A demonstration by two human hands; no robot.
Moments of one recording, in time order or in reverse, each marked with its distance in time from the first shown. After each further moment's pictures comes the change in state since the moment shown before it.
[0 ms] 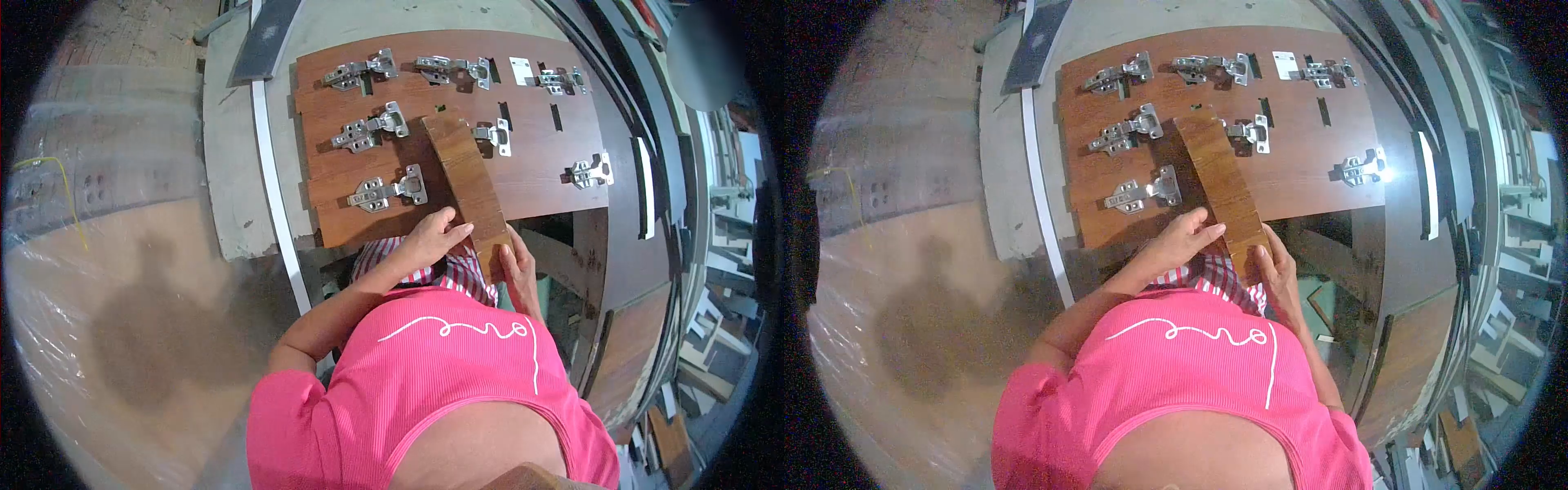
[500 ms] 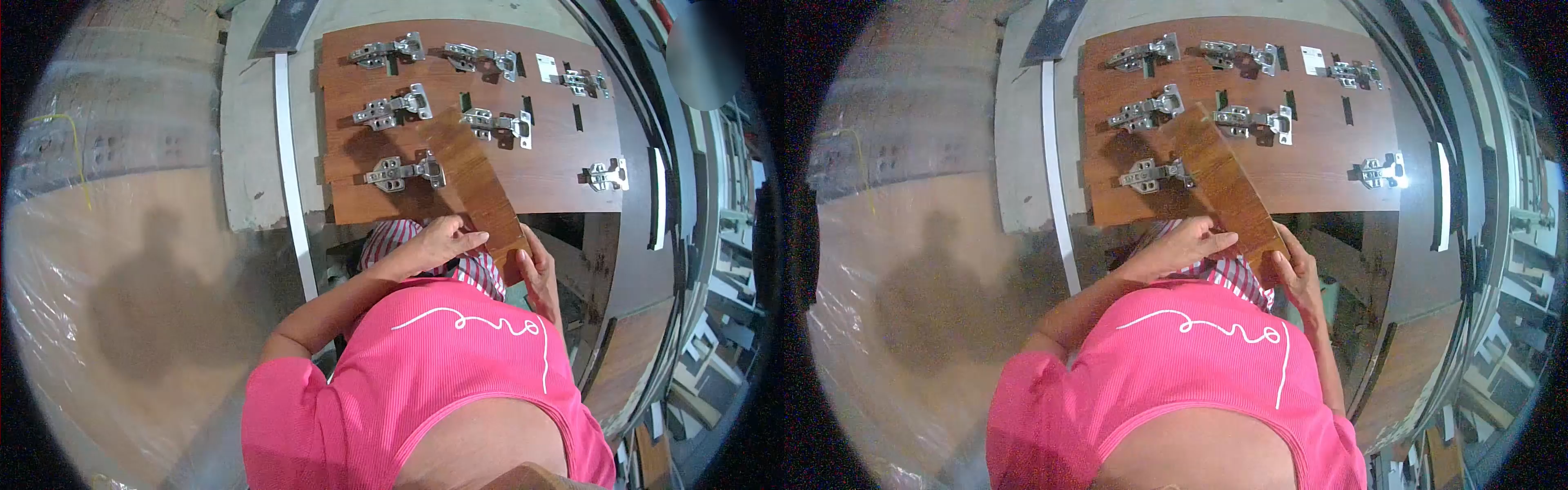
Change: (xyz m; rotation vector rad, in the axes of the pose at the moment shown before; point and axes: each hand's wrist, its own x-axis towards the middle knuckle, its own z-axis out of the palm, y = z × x) left_hand -0.032 0.016 -0.005 -0.195 -0.189 -0.267; right_hand 0.000 0.002 -0.019 -0.080 -0.187 -0.146
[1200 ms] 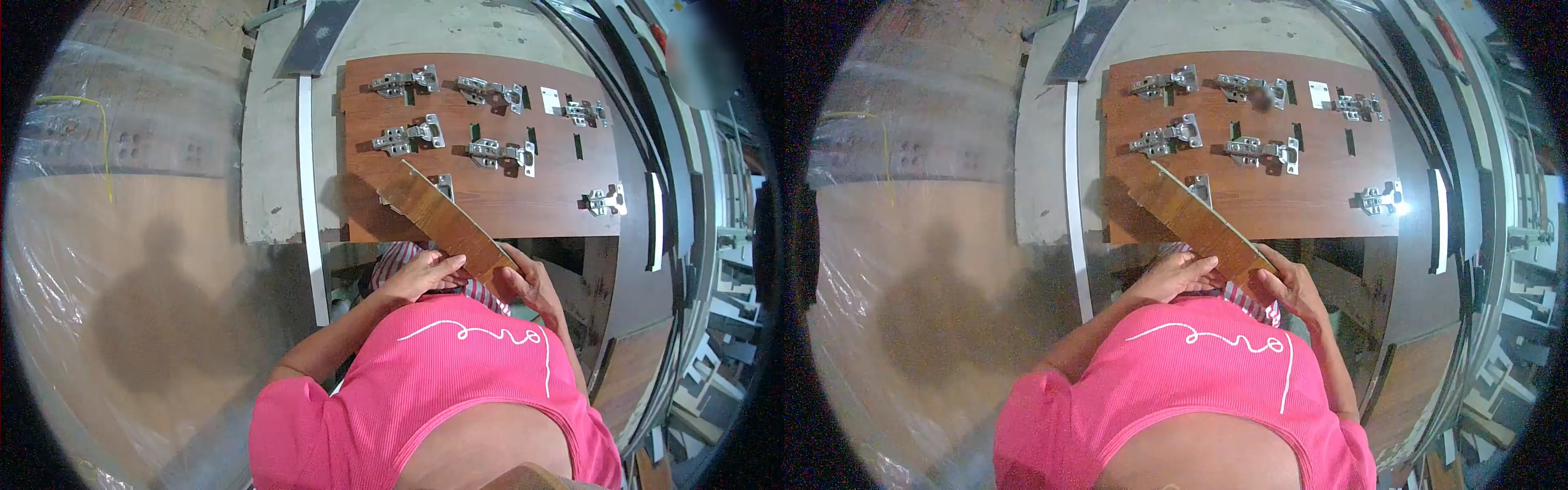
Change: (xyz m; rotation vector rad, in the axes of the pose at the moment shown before) left_hand -0.041 -0.018 -0.004 -0.533 0.018 -0.071; right_hand 0.019 -0.033 0.005 -0.268 -0.258 0.065
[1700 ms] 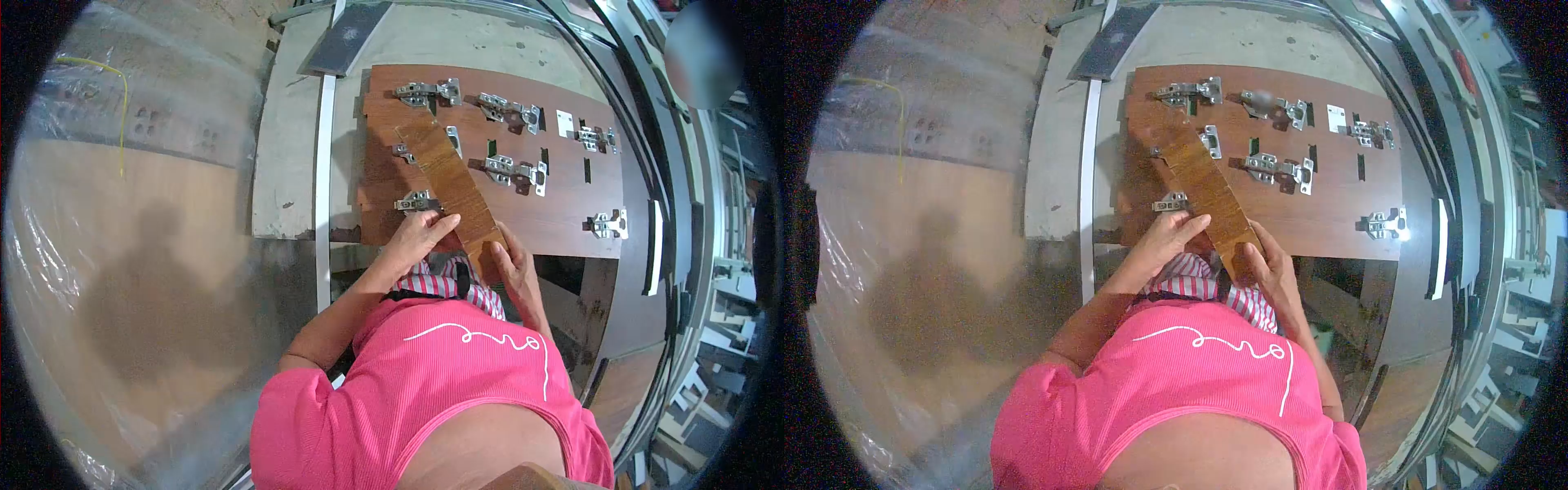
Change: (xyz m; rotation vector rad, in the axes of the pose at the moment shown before) left_hand 0.020 0.041 -0.029 0.098 0.231 0.395; right_hand 0.048 -0.030 0.035 0.086 0.179 -0.132
